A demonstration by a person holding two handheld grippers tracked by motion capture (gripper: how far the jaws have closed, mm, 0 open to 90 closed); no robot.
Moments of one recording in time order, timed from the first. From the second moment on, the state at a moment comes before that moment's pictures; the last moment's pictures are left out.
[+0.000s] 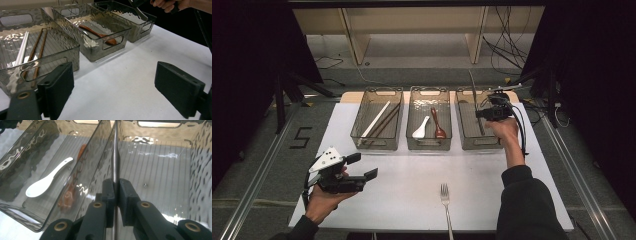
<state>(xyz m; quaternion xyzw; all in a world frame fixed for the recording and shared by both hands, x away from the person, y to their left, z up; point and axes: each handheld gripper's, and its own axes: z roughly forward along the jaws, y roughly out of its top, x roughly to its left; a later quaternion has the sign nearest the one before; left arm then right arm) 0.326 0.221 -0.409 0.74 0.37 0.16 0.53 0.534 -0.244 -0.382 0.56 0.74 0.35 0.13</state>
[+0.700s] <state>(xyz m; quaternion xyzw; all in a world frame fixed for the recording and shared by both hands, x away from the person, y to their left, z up) 0.326 0.221 -0.408 0.74 0.37 0.16 0.53 0.516 -0.242 -0.369 0.54 0.74 0.38 0.12</state>
